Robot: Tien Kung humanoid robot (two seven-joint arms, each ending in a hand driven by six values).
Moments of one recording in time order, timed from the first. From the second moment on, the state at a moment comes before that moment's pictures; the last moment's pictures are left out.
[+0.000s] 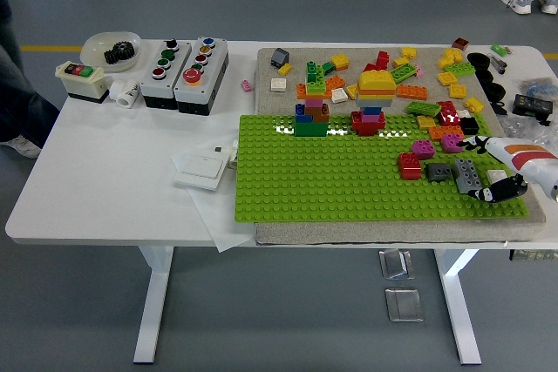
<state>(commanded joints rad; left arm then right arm) -0.15 0.05 -0.72 -0.18 1.03 -0.08 0.26 0.55 -0.57 0.88 1.01 -1.90 0.03 0.13</state>
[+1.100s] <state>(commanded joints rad) -0.16 0.06 -0.70 -0.18 1.01 -0.08 0.26 0.68 -0.55 0.74 0.91 -1.98 0.07 0.13</state>
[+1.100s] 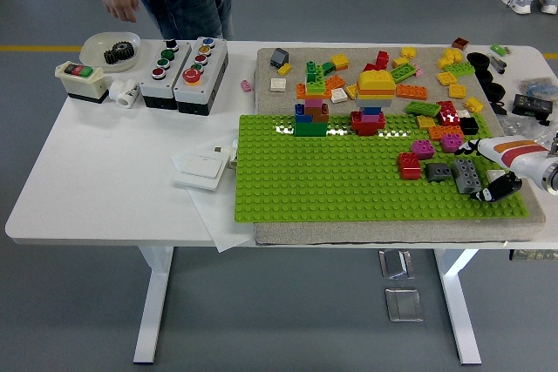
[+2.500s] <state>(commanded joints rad) -0.17 0.06 -0.68 -0.18 0.99 -0.08 0.26 0.75 -0.54 0.66 0.86 -1.96 0.09 0.14</state>
